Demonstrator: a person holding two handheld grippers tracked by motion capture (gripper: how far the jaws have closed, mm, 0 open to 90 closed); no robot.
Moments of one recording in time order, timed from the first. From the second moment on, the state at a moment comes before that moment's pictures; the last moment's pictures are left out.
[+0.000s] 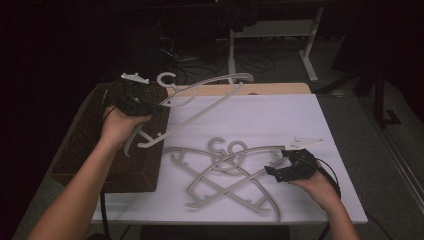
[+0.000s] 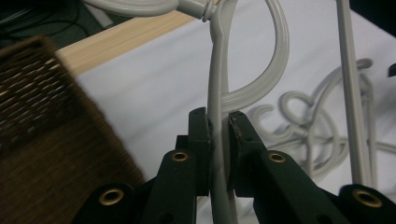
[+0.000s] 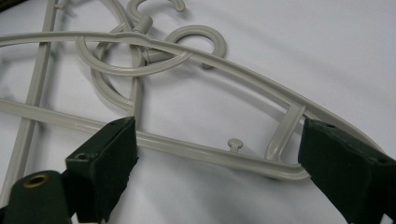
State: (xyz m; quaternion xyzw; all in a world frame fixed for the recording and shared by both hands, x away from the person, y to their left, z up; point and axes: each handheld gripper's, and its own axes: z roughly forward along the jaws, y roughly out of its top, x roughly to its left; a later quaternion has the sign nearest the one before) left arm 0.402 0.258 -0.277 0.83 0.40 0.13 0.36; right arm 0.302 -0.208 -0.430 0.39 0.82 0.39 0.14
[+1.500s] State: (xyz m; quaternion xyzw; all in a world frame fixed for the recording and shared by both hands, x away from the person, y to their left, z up) left arm 0.388 0.470 -0.319 0.76 0.54 0.20 0.30; right arm 0.304 -0.205 -0.434 0.40 0.82 0.39 0.13
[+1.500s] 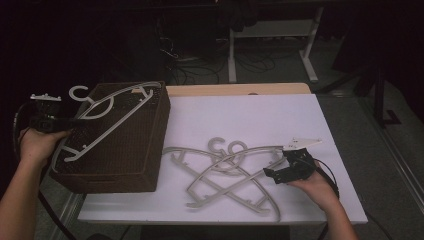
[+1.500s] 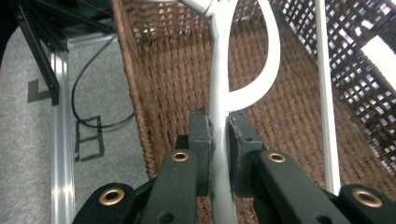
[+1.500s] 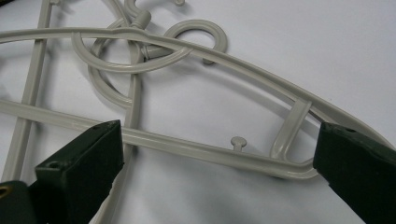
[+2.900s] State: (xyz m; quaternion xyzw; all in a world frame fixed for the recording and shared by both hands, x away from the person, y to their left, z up) left arm 0.369 0.341 -0.299 0.79 0.39 0.10 0.47; right arm 0.303 -0.206 -0.432 0.39 0.82 0.39 0.13
